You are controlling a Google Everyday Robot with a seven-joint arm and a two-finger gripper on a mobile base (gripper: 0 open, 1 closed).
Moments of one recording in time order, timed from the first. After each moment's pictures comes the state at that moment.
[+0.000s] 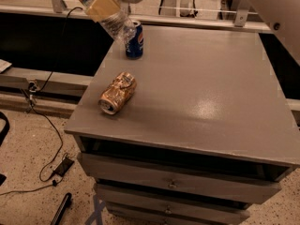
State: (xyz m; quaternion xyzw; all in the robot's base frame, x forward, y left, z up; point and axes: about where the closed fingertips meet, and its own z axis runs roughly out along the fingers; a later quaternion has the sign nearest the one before) arm 0.623 0.093 1.063 -0.57 0.66 0.15 0.47
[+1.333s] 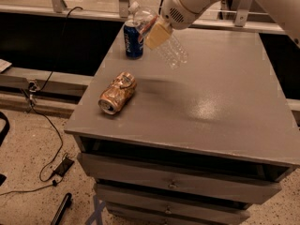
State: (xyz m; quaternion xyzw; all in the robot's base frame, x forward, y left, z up) arm 0.652 -0.041 0.970 -0.49 0.80 0.07 0.34
